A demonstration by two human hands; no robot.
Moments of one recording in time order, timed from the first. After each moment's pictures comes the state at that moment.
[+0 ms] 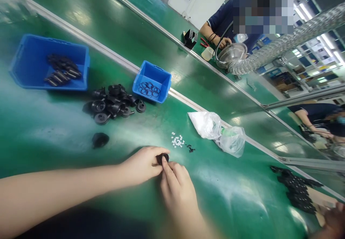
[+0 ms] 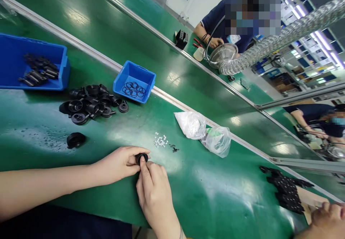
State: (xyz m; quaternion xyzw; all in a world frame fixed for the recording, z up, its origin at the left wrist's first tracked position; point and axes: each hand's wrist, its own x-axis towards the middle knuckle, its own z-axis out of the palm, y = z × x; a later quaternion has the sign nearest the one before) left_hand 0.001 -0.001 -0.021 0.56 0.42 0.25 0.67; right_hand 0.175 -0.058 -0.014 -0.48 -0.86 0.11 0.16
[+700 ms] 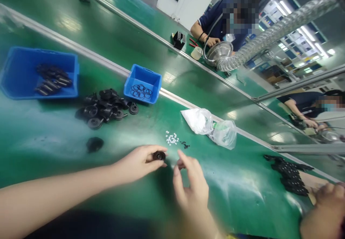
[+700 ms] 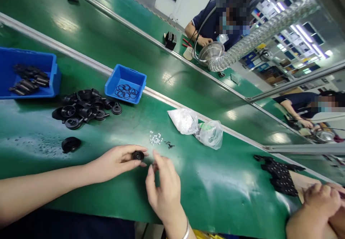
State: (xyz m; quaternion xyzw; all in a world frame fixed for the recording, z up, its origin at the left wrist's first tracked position) left_hand -0.002 0.001 -0.015 0.49 0.34 0.28 0.75; right_hand 0.185 -0.052 0.016 -0.54 -0.78 0.13 0.28
